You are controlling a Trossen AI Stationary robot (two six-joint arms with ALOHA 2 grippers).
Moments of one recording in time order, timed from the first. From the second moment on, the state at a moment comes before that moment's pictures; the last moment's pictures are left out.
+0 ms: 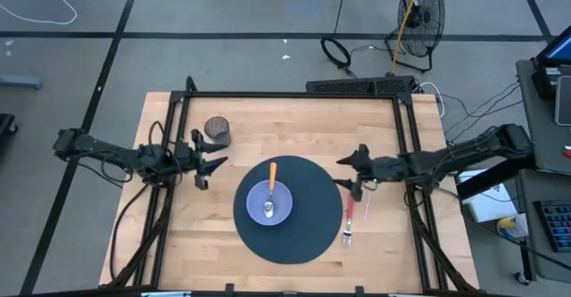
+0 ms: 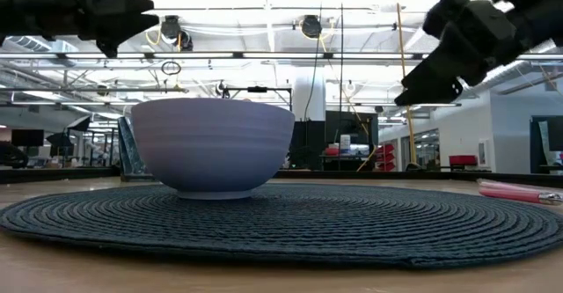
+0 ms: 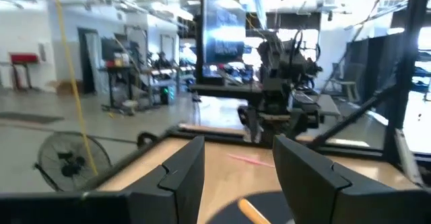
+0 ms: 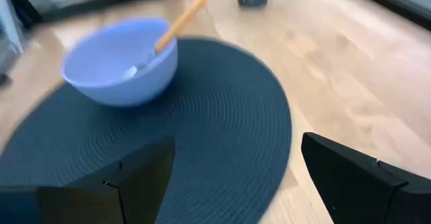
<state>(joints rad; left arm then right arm) -0.21 0.45 0.09 0.55 -0.40 0.04 0.18 0.94 0.36 0.08 0.31 0.35</state>
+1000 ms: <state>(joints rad) -0.21 0.45 0.09 0.38 -0.08 -0.02 0.36 1.40 0.81 -0.81 0.23 1.47</state>
